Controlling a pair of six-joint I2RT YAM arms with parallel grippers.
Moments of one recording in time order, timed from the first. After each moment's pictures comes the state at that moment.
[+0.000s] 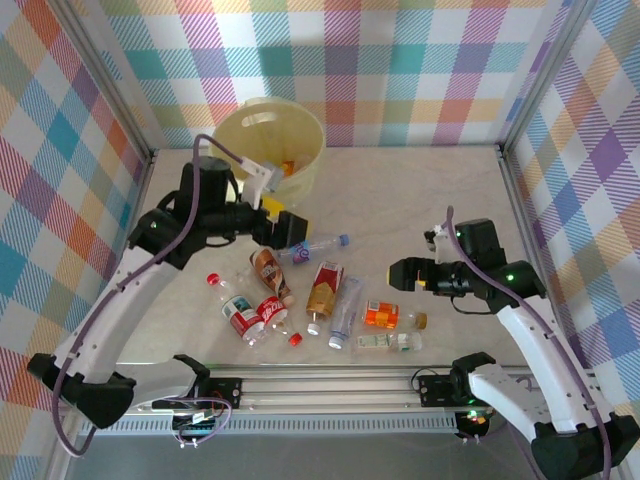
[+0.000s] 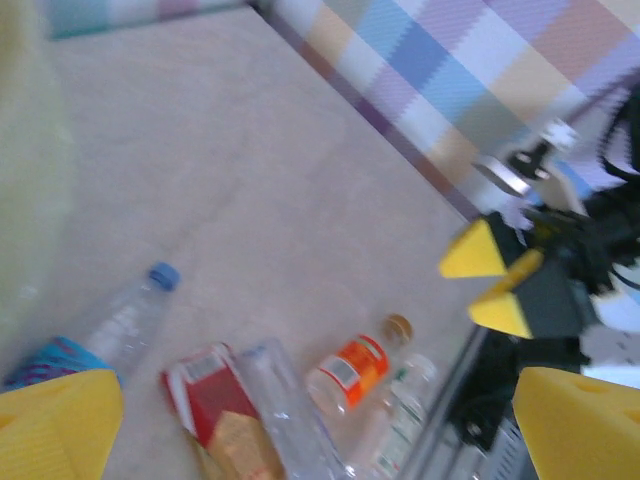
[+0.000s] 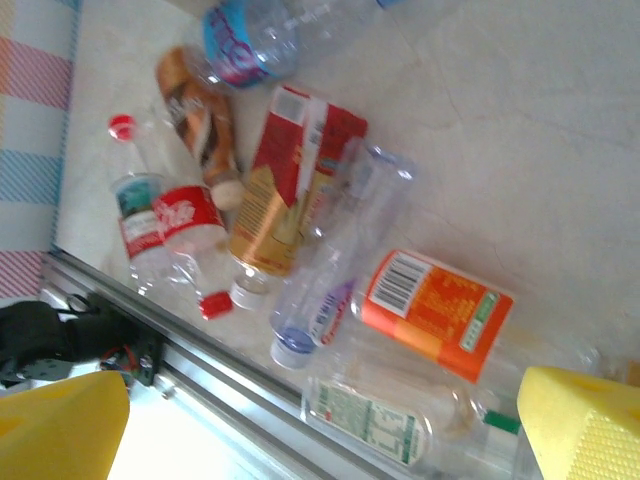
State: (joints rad) left arm -0.53 1.18 1.41 -0.79 0.54 -0.19; right arm 0.32 0.87 0.93 -1.03 -0.50 0.37
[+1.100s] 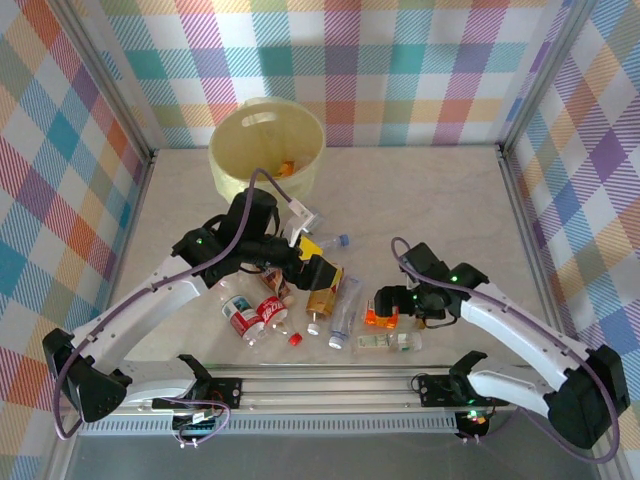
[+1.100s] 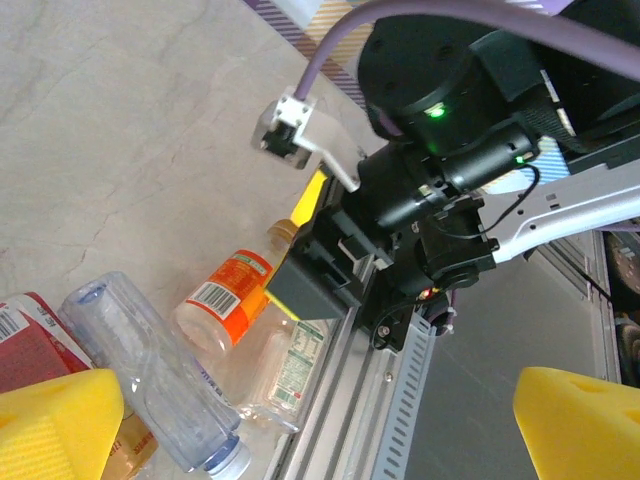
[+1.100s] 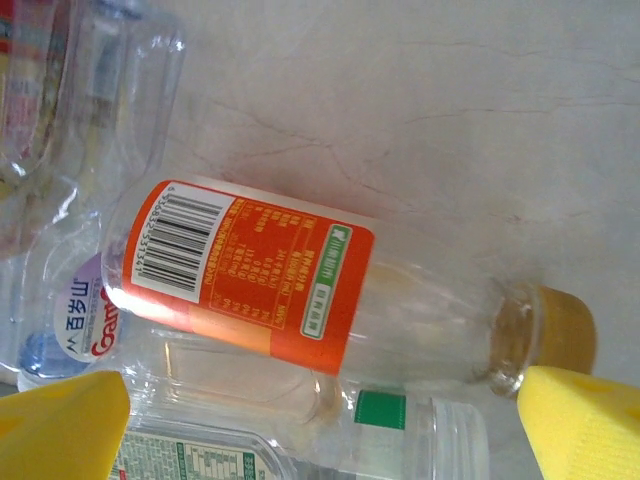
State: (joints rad) left arm -0.72 1.22 1.22 -0.66 0.63 -0.21; right arm 0.64 1.03 0.75 -0.95 -0.08 0.62
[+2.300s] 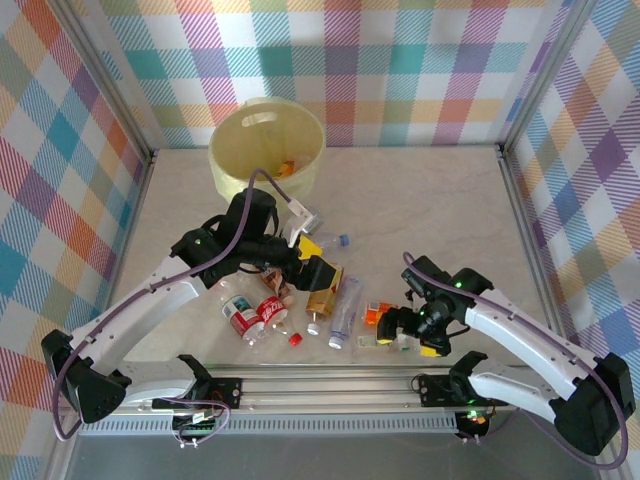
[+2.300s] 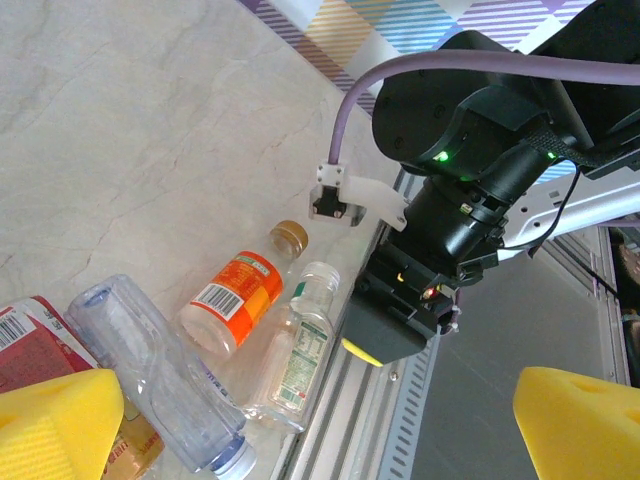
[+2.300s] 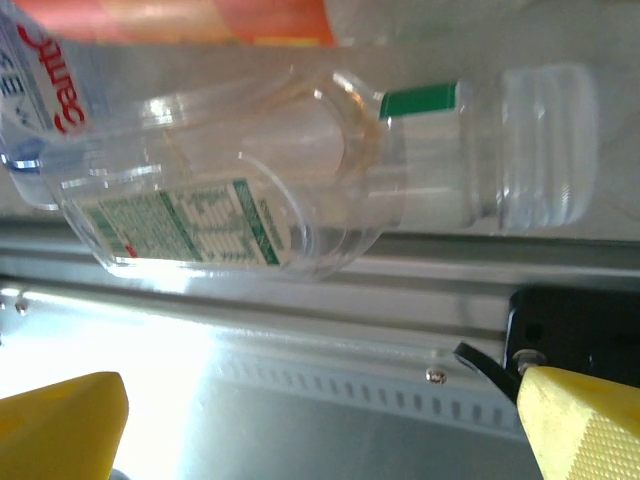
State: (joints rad) left arm -0.72 1.21 1.22 -0.66 0.63 -0.19; right arm 0.68 1.00 0.73 -1.21 -0.40 0.81
